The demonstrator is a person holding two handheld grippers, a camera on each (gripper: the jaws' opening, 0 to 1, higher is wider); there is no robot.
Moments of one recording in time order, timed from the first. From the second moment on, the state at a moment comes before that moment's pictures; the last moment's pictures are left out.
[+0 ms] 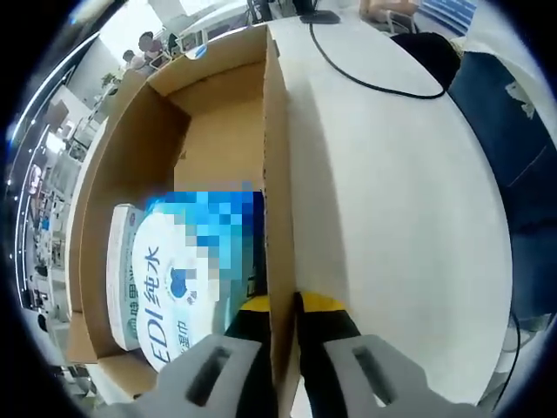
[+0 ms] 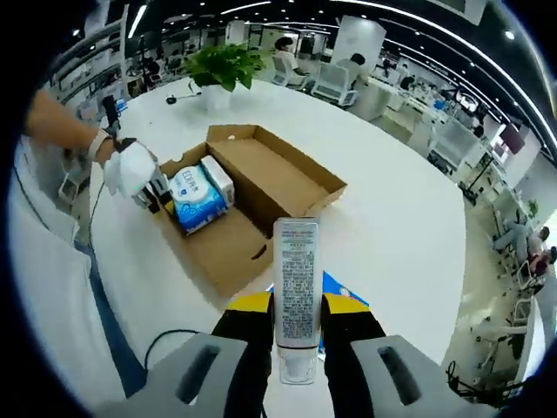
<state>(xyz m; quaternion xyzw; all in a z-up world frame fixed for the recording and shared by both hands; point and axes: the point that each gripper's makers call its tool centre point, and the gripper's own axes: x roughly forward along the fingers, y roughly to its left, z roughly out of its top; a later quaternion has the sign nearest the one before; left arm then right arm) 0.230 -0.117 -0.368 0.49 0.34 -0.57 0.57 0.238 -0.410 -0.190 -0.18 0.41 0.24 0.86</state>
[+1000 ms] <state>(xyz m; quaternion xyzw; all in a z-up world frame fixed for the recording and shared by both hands) 0.231 -0.118 -0.368 0.47 0.34 -0.57 0.58 0.221 -0.503 -0.230 -0.04 0.43 0.08 0.90</state>
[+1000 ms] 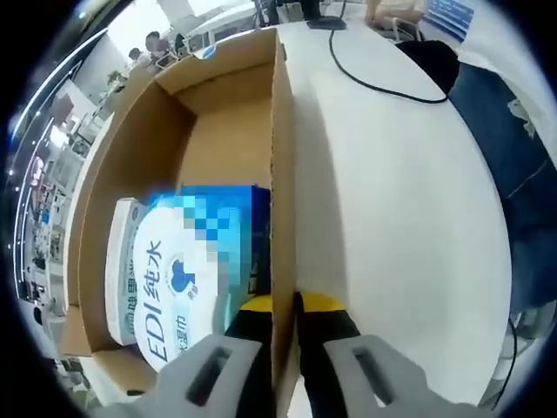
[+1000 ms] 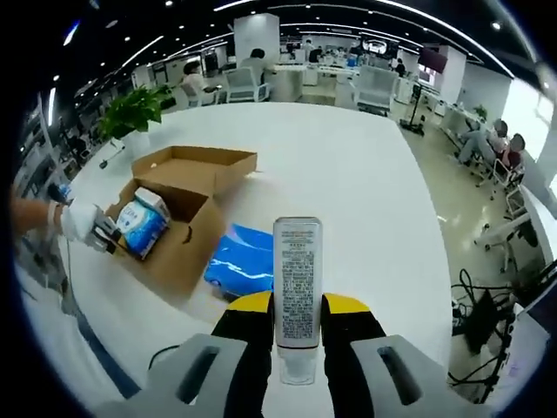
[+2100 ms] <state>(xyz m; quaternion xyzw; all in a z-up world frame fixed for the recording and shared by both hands) 0.232 -0.118 -0.368 0.46 0.34 -0.58 0.58 0.202 -0.537 -0.332 -0.01 0.52 0.03 0.86</state>
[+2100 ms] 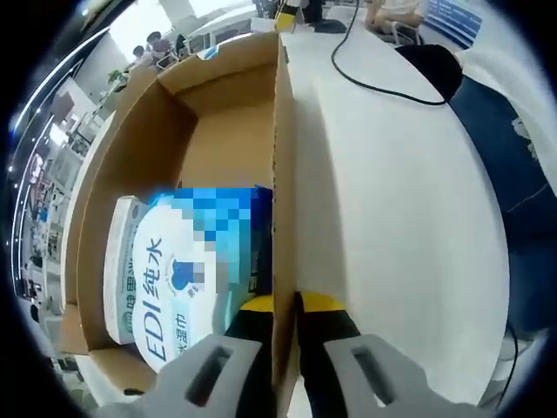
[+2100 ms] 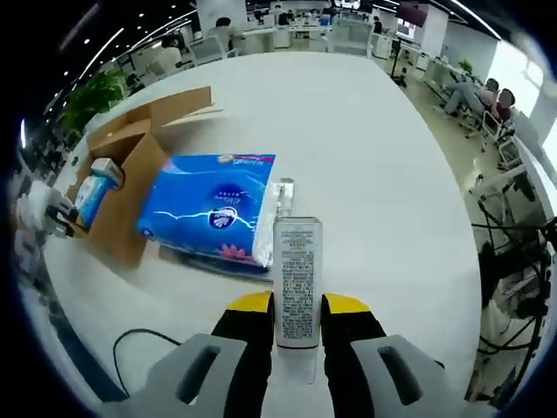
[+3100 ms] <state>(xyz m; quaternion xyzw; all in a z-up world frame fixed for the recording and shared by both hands) 0.232 -0.118 -0.368 0.46 0.34 -0.58 0.58 0.196 -0.548 -0.362 0.00 0.53 0.02 0.84</state>
